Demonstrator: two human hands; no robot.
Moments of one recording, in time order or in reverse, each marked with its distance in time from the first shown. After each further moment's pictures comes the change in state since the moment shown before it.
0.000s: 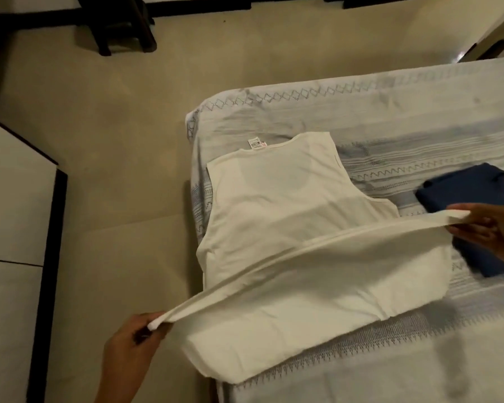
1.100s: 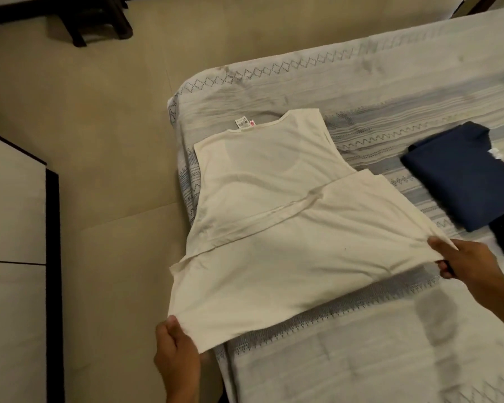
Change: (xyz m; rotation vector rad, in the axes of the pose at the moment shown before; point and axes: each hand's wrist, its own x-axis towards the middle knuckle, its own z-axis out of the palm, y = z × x) left_hand -0.066 -0.021 0.081 0.031 0.282 -0.351; right_hand -0.119 0.126 -0.025 -0.673 0.549 0.058
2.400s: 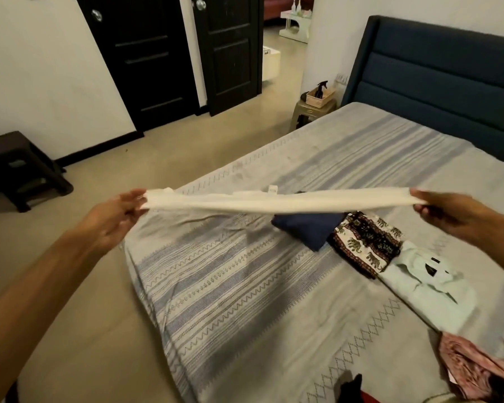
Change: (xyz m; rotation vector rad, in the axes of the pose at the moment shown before) left_hand -0.169 0.474 -0.104 -0.345 -0.884 0.409; right_hand -0.218 -0.082 -0.385 0.806 0.075 0.016
